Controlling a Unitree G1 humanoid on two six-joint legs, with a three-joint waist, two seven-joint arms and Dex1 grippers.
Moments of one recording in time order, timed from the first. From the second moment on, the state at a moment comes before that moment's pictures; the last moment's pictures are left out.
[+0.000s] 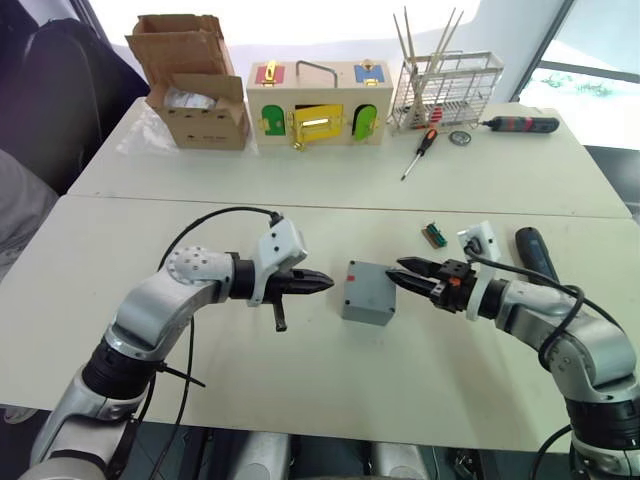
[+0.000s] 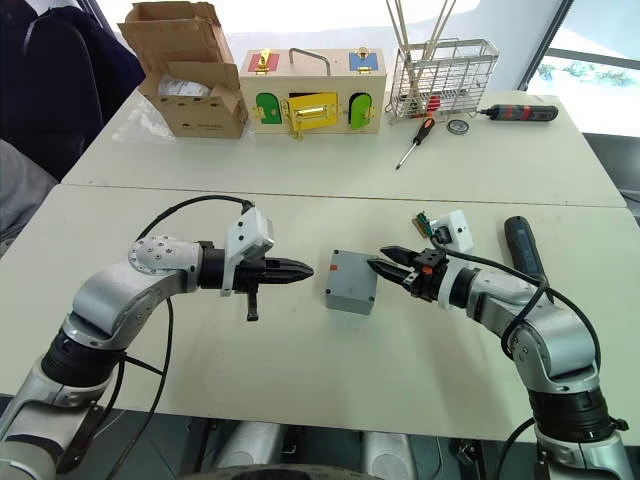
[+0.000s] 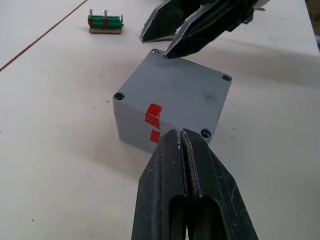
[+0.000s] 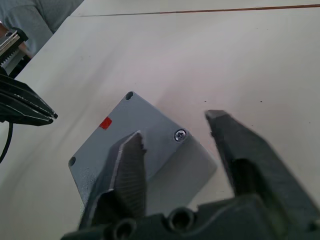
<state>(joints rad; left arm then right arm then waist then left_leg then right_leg) -0.50 0.60 -0.24 -0.37 -0.45 0.75 -0.93 -0.21 -0.66 -0.11 -0.39 0.63 0.80 0.67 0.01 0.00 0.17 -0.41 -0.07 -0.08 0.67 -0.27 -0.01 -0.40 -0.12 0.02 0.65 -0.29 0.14</state>
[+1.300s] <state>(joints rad) -0.51 0.41 -0.41 -0.57 -0.45 0.72 -0.84 -0.98 -1.20 0.52 0.73 0.13 1.14 1.33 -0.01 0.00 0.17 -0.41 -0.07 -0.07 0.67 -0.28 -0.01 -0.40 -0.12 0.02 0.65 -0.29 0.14</state>
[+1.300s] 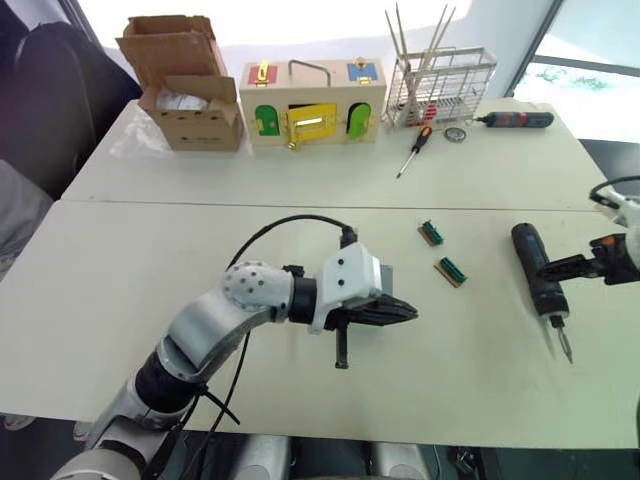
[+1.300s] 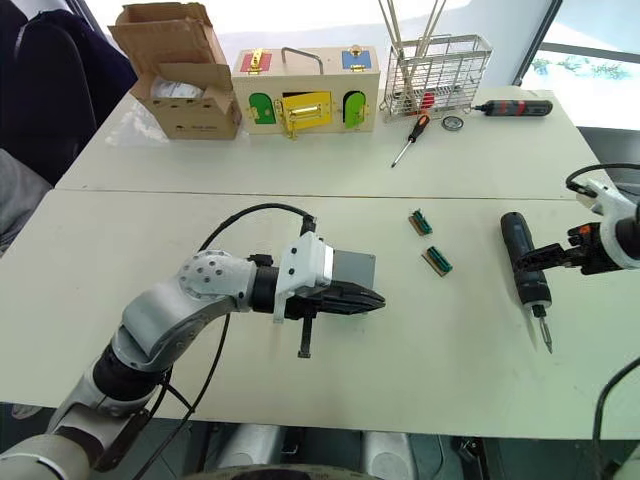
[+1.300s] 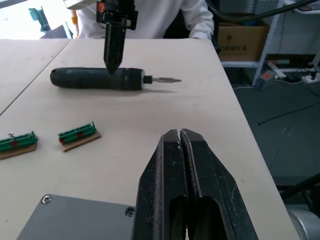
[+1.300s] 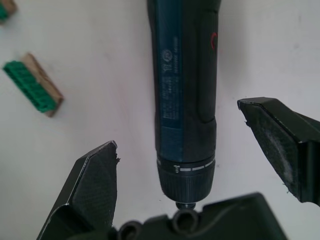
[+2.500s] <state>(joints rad) -0.61 0.59 -0.24 -0.32 -0.43 0.68 -0.88 -1.21 -1.01 0.10 0.94 -0.05 1.03 1.22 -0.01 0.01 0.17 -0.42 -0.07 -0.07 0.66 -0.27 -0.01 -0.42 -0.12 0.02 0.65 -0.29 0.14</state>
